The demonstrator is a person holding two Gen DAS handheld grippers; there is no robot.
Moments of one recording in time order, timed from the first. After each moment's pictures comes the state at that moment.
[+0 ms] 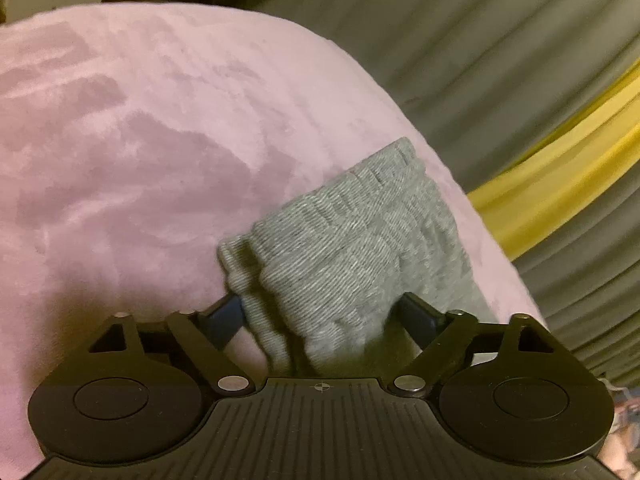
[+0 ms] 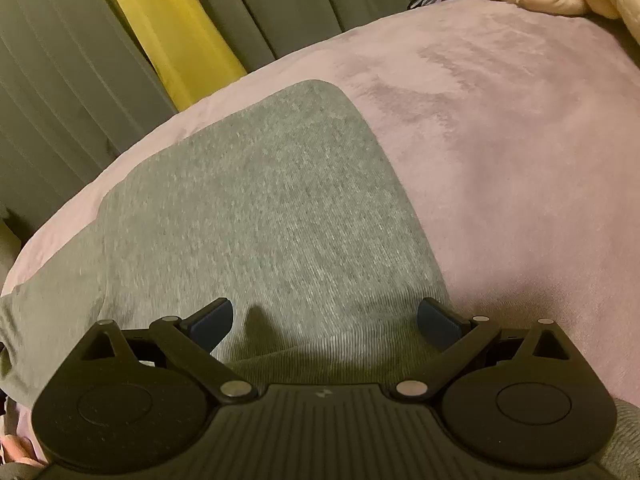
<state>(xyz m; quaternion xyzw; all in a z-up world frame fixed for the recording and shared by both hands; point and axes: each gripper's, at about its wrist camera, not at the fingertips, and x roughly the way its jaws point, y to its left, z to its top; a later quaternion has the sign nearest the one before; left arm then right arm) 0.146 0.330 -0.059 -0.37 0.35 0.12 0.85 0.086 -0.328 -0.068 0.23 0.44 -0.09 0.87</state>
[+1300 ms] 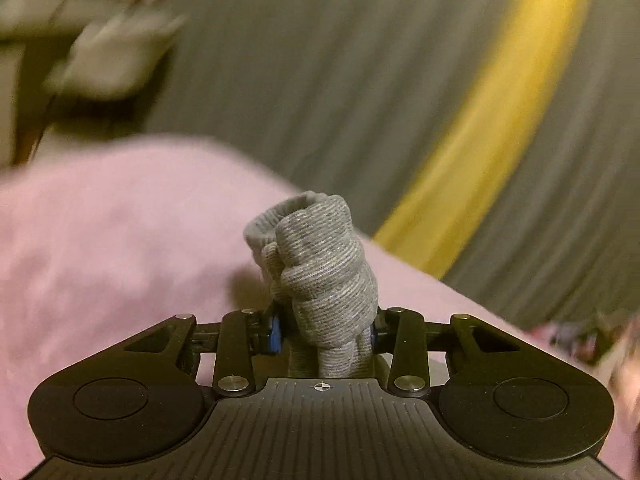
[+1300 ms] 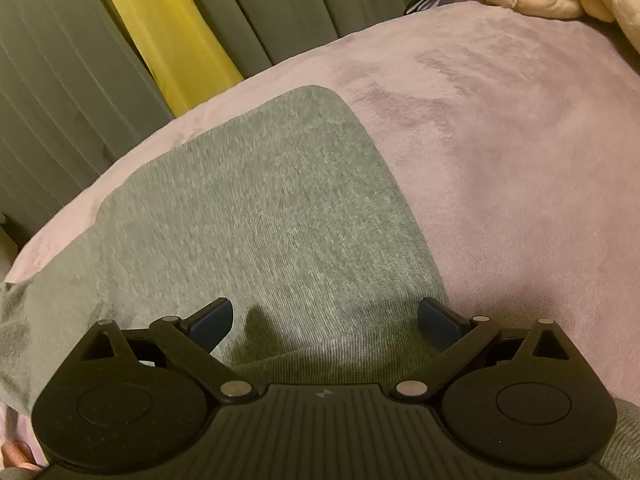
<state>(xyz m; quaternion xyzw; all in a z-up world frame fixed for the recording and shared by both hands) 0.134 0.253 0.046 -0.19 0.24 0.02 0.95 0.085 -0.327 -0.066 0.23 0.43 -0.09 0.87</state>
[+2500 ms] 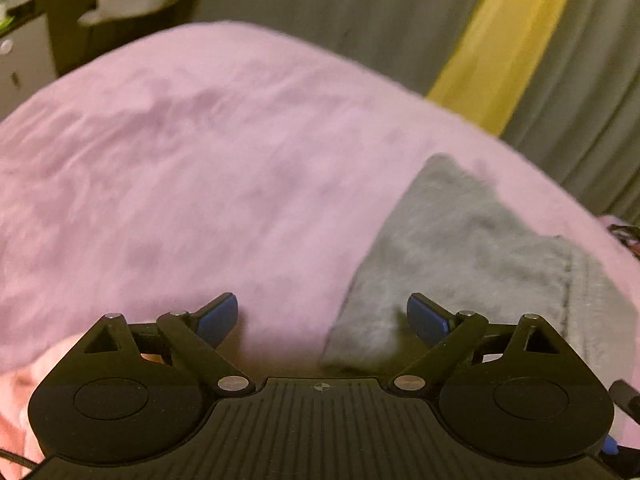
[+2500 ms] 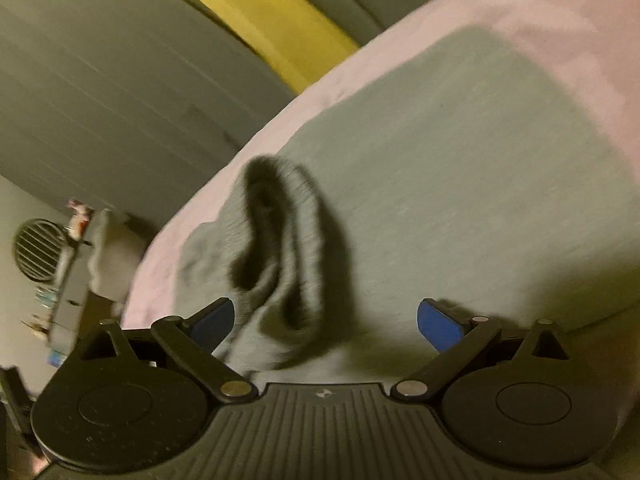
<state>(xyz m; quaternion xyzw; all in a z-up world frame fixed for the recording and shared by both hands) 0.115 0.133 0.004 -0.16 0.45 0.12 0.87 0.092 -0.262 -0.061 0.37 0.41 0.09 0.83</state>
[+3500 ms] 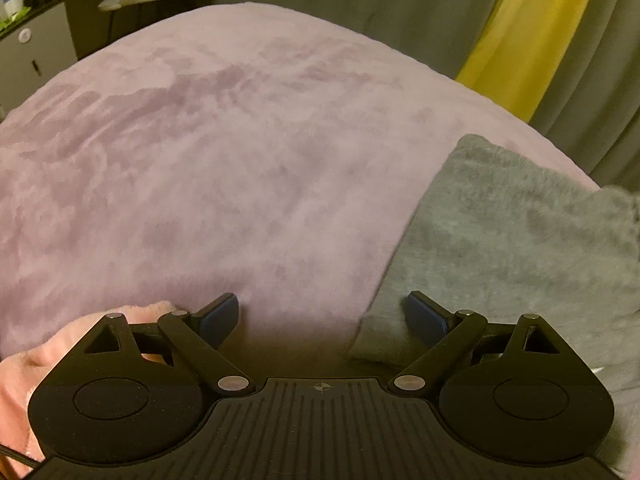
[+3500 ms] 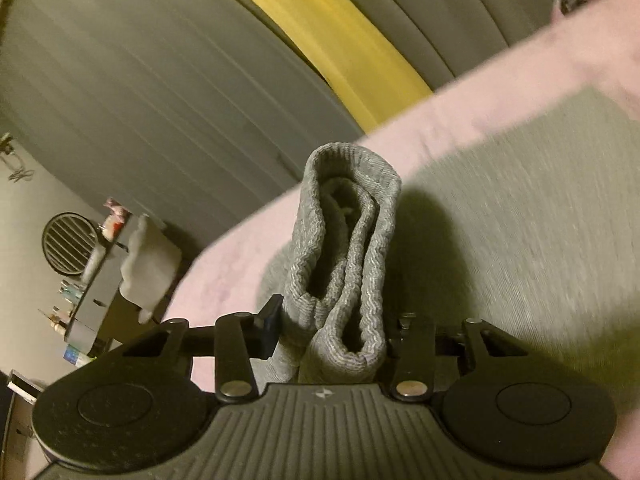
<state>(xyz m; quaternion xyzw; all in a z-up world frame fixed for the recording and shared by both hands) 0.108 0.134 -0.002 -0.16 0.47 0.15 0.86 0.118 -0.200 0.001 0.33 0.34 0.13 0.87</state>
